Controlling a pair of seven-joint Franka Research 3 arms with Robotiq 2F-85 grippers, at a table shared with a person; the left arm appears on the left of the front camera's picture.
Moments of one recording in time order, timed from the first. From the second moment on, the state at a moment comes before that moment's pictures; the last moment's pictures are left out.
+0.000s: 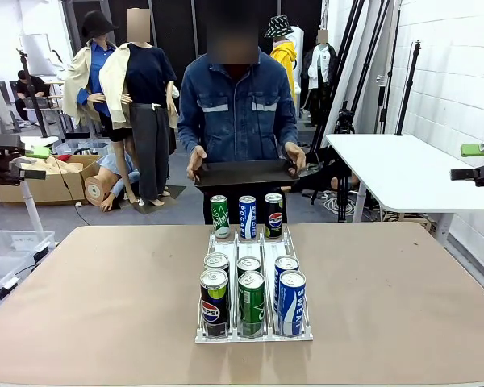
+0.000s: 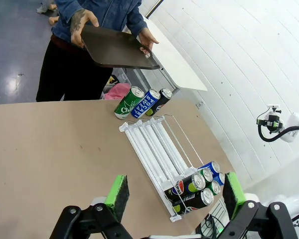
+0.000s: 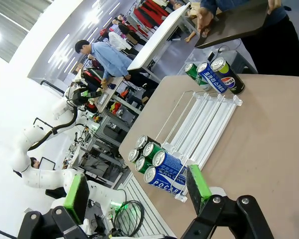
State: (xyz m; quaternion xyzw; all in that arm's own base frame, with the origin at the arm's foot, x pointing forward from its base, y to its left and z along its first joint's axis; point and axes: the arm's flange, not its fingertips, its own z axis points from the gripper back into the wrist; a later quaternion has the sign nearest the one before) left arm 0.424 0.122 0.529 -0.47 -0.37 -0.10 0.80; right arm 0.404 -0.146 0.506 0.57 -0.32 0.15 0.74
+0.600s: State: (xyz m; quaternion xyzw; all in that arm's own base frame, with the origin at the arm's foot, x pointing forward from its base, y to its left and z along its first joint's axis) left arm 0.427 0.114 0.527 -0.48 -0.35 -0.10 0.80; right arm 0.404 -0.146 0.506 0.57 -0.32 0.15 0.74
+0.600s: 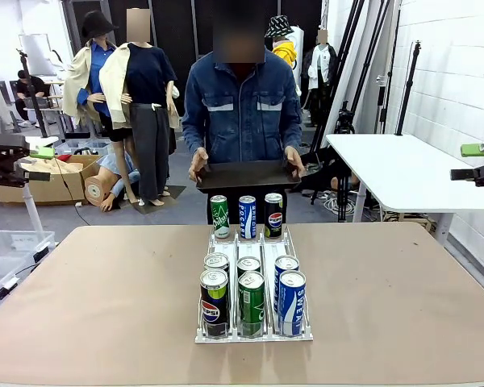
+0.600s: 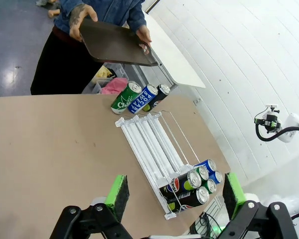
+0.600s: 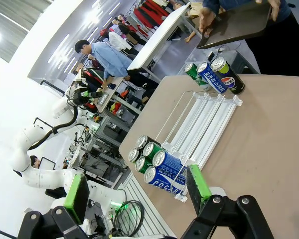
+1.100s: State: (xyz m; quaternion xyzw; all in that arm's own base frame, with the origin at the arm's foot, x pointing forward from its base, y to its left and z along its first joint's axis) left arm 0.432 0.108 0.519 -0.49 -0.30 -0.10 0.81; right arm 0.404 -0.147 0.506 0.57 -0.32 0.15 0.74
